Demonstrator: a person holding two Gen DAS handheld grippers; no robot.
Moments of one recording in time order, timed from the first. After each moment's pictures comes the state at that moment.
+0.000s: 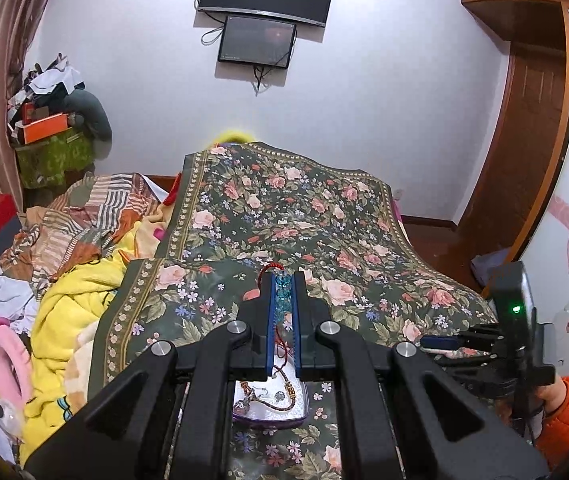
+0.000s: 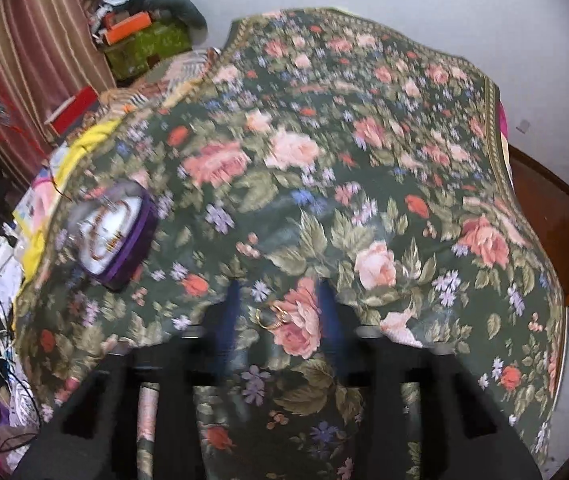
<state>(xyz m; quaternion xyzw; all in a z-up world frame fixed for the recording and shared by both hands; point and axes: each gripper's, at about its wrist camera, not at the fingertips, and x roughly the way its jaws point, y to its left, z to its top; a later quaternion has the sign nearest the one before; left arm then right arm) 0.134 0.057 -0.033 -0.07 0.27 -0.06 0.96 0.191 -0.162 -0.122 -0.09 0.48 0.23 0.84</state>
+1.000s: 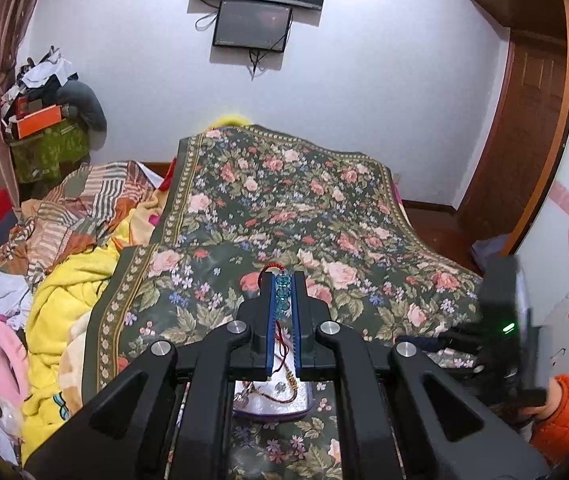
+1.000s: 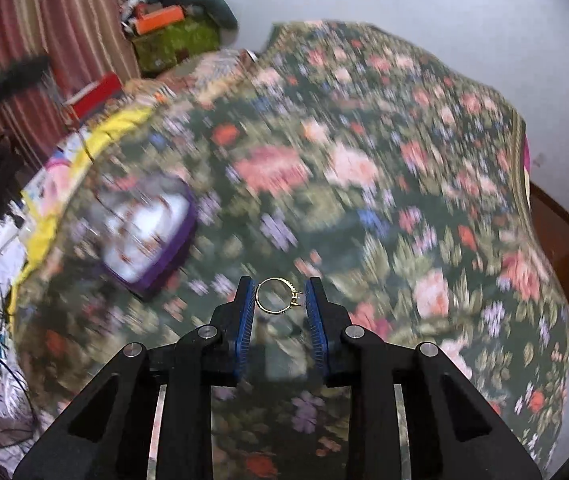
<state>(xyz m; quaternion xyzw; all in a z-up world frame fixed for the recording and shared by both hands) 0.143 0.054 -0.050 -0.06 0.30 -0.06 0.95 0.171 -0.116 -0.114 -0.12 0.44 0.27 0.85</state>
